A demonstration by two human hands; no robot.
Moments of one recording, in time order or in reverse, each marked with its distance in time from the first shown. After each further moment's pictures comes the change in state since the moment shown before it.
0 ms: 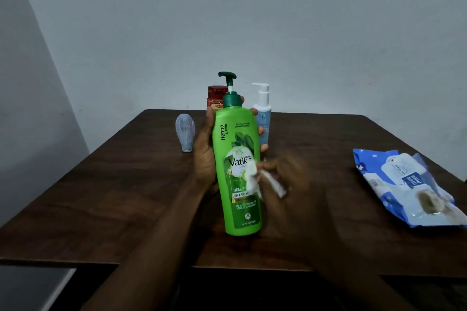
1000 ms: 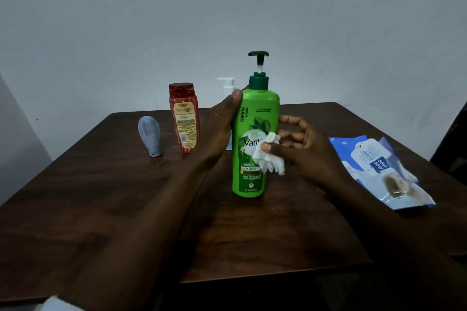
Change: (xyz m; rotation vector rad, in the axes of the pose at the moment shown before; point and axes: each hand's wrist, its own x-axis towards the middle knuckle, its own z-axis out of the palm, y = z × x) left_hand 0.065 -0.029 0.031 0.913 0.119 0.162; right_hand 0.056 0.075 -0.052 0.593 -0.086 0.690
